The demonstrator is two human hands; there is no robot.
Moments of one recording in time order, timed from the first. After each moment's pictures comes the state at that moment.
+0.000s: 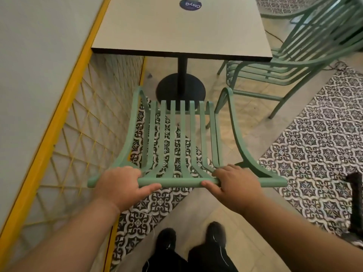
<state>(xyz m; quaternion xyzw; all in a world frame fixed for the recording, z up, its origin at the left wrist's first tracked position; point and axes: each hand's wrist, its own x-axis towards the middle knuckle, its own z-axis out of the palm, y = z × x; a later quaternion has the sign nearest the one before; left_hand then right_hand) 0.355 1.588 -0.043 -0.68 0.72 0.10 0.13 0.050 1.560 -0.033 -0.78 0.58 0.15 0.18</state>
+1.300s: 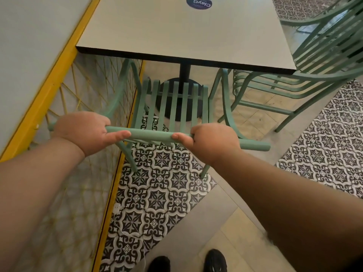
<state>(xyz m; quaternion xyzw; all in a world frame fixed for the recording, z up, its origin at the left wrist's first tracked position) 0.454 1.373 -0.067 -0.63 0.77 -0.04 0.05 0.146 1.352 -0.052 -0.82 0.56 0.06 0.10</state>
